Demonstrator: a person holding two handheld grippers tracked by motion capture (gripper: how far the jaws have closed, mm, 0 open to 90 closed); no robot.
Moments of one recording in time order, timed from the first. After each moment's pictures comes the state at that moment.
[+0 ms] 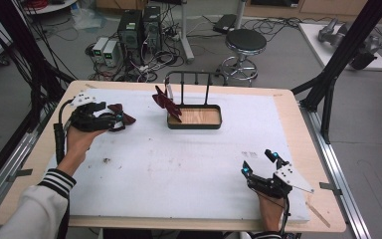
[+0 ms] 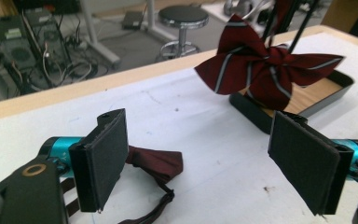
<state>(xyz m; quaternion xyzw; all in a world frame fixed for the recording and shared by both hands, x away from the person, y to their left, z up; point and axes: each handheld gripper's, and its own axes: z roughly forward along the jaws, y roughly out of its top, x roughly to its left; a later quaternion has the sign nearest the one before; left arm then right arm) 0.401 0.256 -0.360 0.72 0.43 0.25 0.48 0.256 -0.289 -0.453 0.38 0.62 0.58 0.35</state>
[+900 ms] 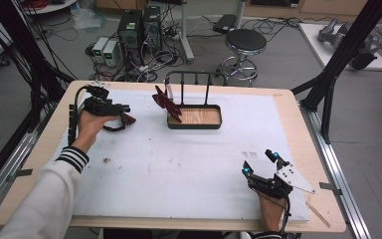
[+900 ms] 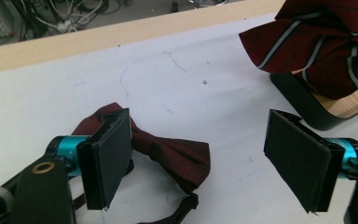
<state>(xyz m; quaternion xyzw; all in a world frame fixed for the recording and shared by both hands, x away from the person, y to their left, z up) 0.457 0.240 -0.363 0.75 0.51 0.20 0.38 0.255 -0.291 -0.454 0.38 0.62 0.59 0.35</state>
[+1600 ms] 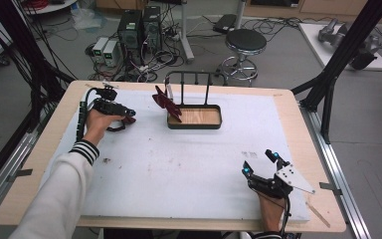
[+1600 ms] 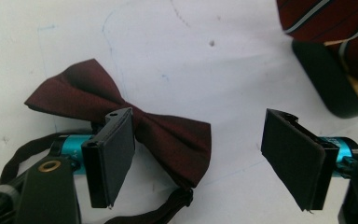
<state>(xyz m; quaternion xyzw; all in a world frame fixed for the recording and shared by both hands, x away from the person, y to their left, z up) 0.483 0.231 -0.387 0.76 0.56 0.12 0.31 0.255 -0.291 -0.454 0.38 0.62 0.59 0.35</state>
